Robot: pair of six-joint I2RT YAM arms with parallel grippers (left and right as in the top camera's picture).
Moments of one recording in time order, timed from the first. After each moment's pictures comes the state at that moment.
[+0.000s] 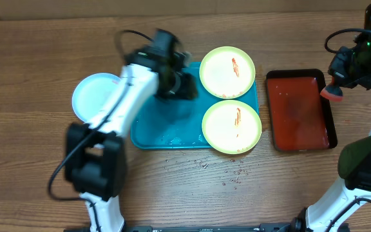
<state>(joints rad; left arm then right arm) -0.37 2.00 1.63 -0.92 0.37 -0.23 -0.25 1.97 2.09 -1.60 -0.02 0.34</state>
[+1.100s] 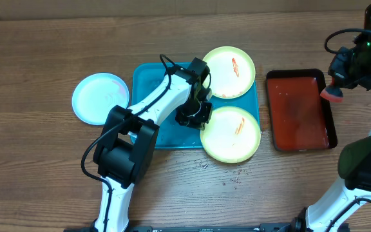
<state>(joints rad) -0.52 2.18 1.62 -1.04 0.36 -0.29 -0.25 1.97 2.09 -1.61 -0.02 0.33</state>
